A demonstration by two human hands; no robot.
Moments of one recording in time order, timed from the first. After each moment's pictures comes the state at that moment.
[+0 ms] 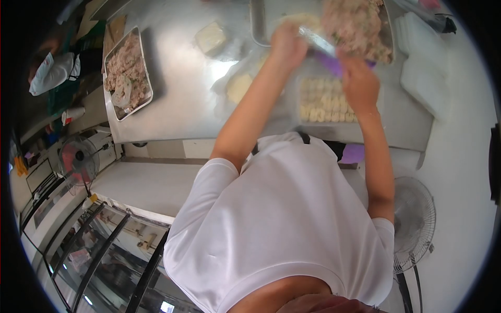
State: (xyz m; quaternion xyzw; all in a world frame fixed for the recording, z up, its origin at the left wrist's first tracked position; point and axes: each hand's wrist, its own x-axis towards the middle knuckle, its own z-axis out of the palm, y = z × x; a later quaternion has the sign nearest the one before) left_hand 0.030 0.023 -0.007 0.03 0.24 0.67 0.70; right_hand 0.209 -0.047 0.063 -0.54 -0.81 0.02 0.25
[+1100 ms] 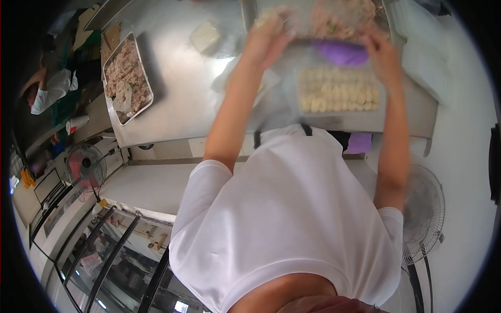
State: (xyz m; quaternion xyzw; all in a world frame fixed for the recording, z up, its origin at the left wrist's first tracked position) left_hand -0.007 -0.018 0.040 0.20 0.31 0.59 0.72; right_hand 0.270 0.000 0.063 -0.56 -0.72 0.25 0.31
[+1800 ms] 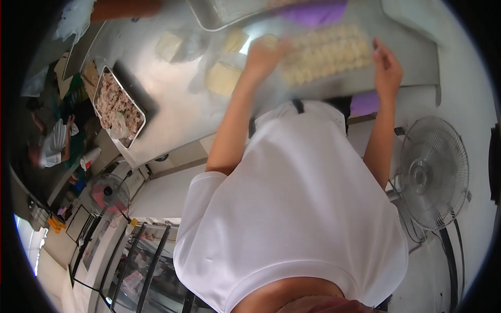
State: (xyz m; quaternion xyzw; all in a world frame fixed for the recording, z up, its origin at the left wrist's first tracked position) left_hand 0.035 -0.084 -0.037 0.57 0.57 0.25 0.54; right_hand 0.336 -0.145 0.010 -0.69 -0.46 0.28 0.49
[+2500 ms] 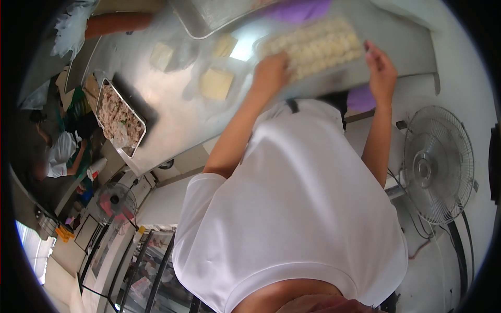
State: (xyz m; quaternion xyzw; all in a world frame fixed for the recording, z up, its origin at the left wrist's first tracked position) left_hand 0.072 -0.126 -0.049 0.78 0.52 0.14 0.33; right_hand 0.346 -0.175 0.011 -0.69 -0.44 0.30 0.49
